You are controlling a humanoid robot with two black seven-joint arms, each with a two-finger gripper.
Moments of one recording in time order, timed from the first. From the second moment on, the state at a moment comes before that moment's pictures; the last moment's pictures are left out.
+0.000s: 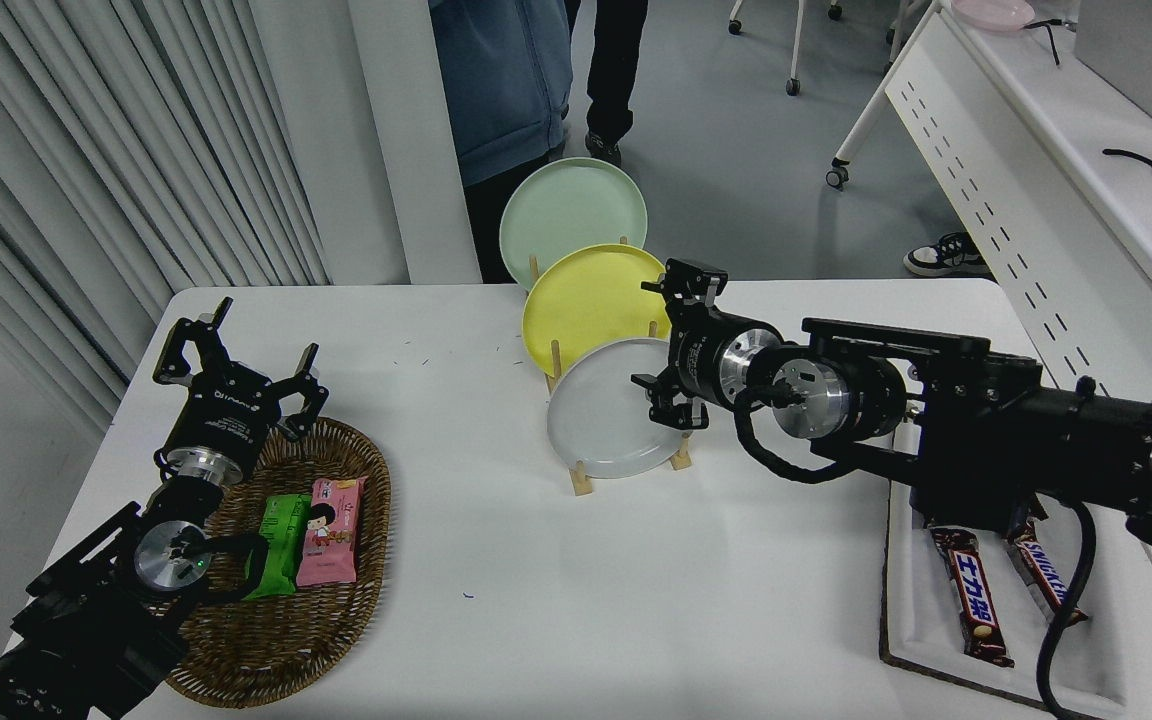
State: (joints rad) left arm -0.50 0.25 -1.08 -0.53 0.14 -0.57 -0.44; right arm 1.26 -0.23 -0.10 1.09 0.55 -0.38 0.09
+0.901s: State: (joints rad) left arm -0.50 0.25 -1.08 -0.53 0.14 -0.57 -0.44; right arm 1.29 -0.15 -0.13 0.94 0.55 -0.39 0.02
